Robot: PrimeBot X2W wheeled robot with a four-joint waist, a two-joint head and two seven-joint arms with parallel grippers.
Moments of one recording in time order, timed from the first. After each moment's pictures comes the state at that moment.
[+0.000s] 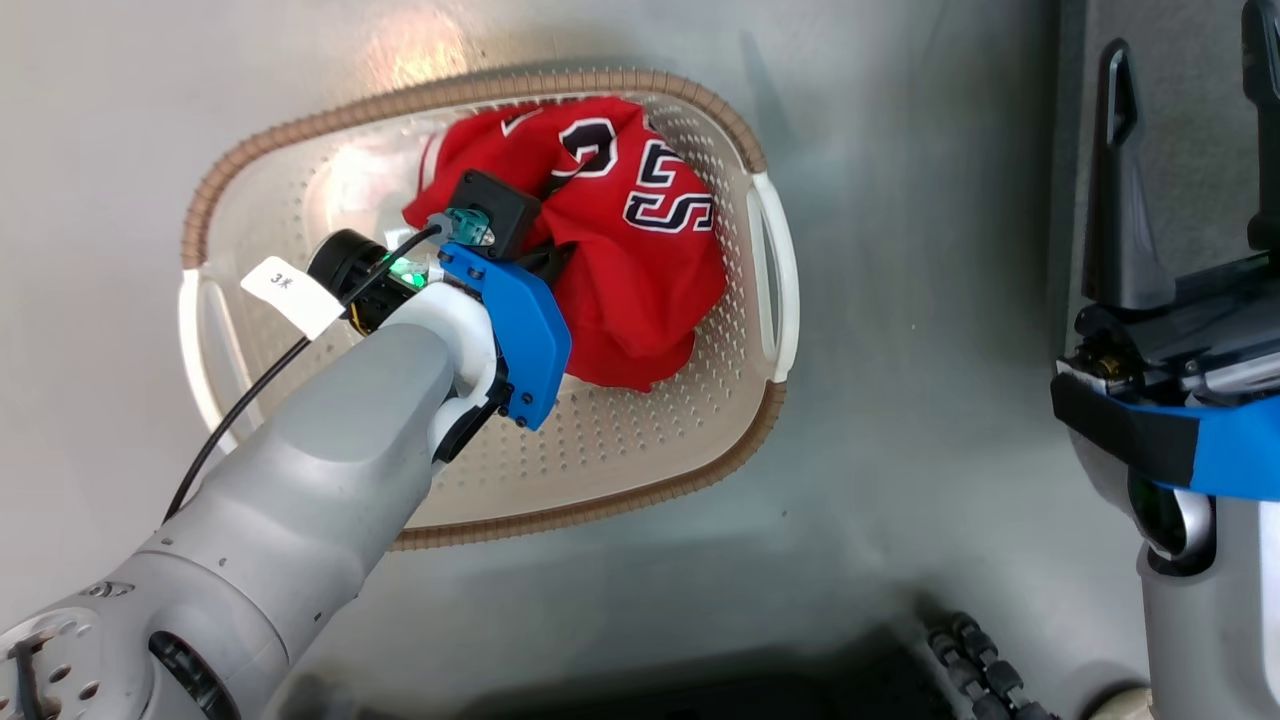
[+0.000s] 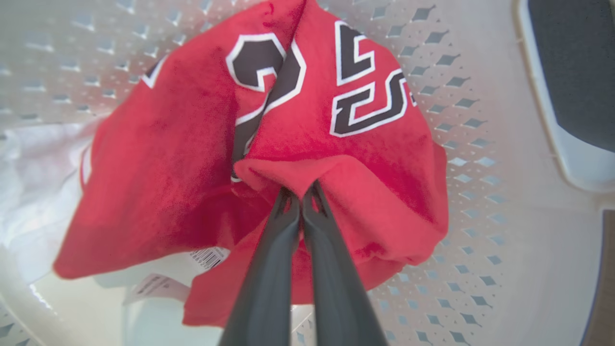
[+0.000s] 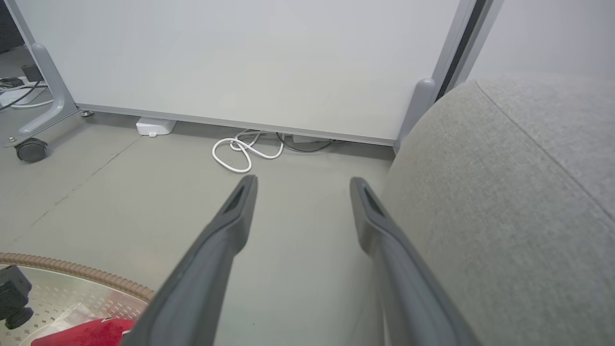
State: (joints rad) left arm -1.08 0.19 -1.28 0.96 -1.00 -0.13 -0.02; right arm -0.46 -0.11 0.00 -0.18 0.02 0.13 -0.26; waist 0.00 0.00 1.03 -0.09
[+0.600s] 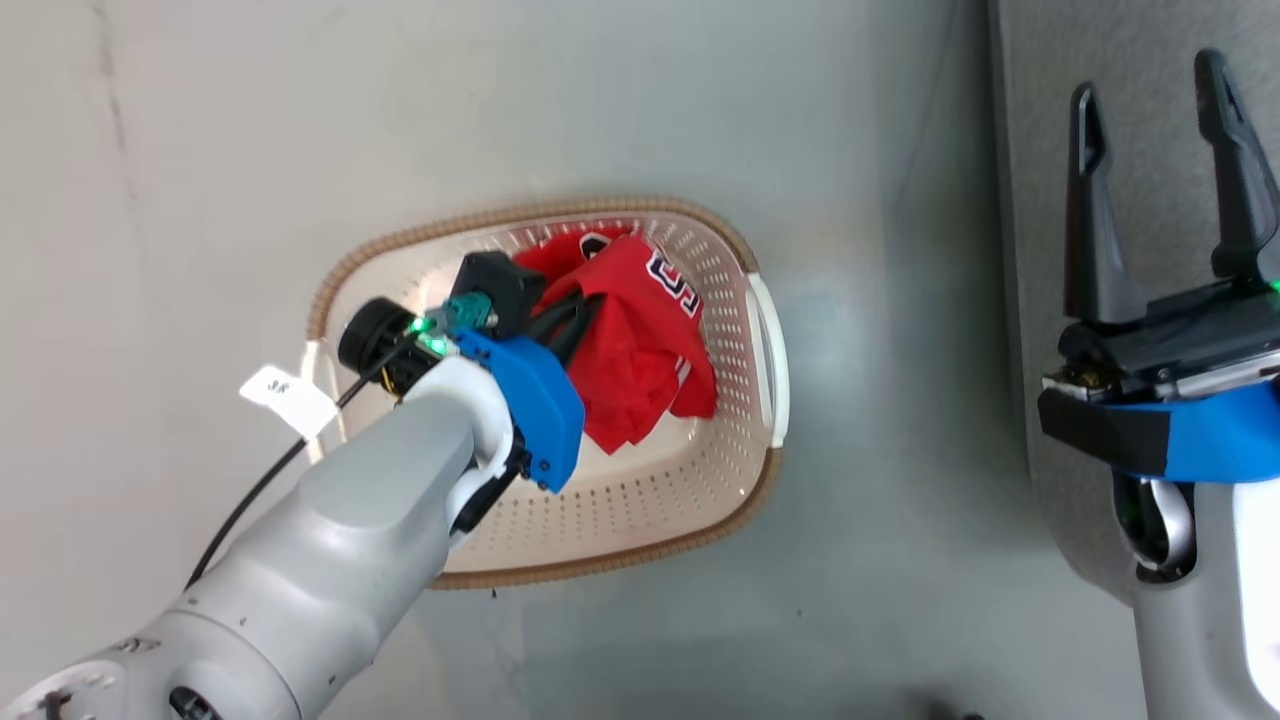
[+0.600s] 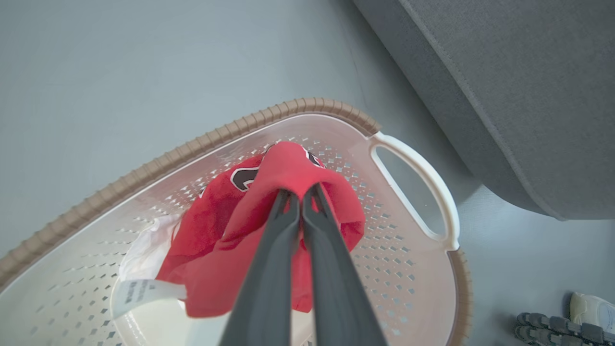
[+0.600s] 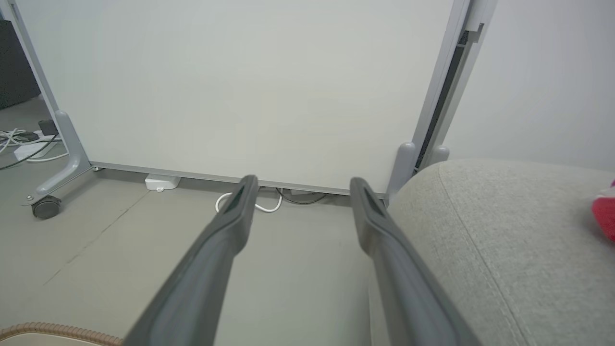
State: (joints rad) left arm -0.98 0.20 -1.28 0.90 -1.02 -0.13 -0.18; right arm -0.44 -0.12 -0.01 -0.08 0.04 0.13 -0.26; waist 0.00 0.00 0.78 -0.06
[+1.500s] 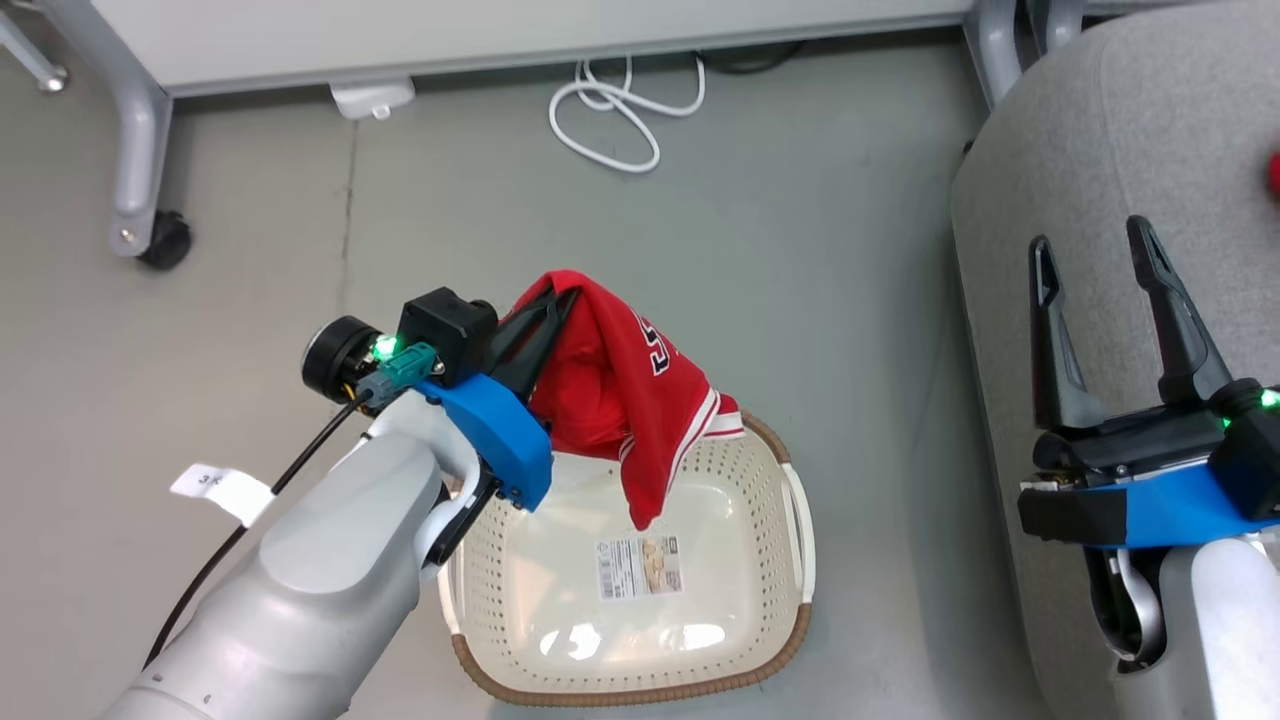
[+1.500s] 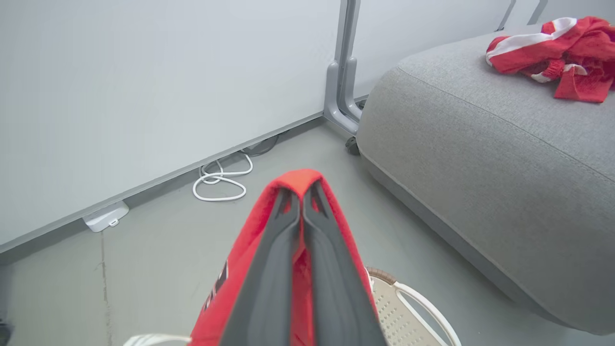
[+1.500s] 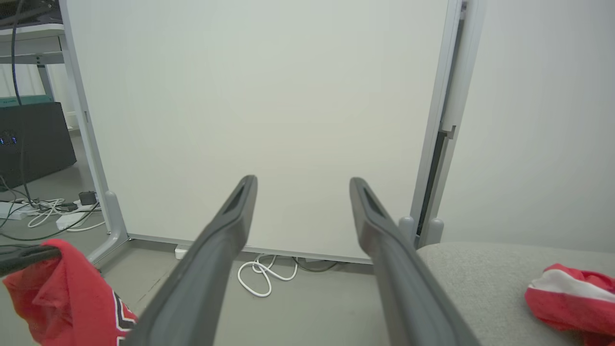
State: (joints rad) left arm -0.80 0.26 -0.97 0.74 -0.72 -0.12 -0.26; right arm -0.29 -0.11 -0.03 0.02 0.07 0.13 -0.26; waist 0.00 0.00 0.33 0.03
